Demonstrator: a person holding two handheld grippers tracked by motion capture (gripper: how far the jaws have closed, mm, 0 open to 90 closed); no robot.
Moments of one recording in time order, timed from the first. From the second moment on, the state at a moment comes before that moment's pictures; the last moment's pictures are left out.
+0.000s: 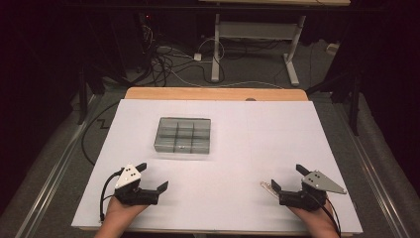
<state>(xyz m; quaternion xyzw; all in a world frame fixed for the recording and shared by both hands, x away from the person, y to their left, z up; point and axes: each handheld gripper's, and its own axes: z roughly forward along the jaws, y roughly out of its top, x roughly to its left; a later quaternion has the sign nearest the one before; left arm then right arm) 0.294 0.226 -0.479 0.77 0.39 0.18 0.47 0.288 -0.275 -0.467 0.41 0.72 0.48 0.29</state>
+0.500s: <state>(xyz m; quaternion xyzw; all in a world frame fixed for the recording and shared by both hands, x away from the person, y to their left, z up) 0.295 0.225 -0.477 0.78 0.39 0.18 0.46 0.290 -0.277 -0.469 0.41 0.73 0.47 0.28</state>
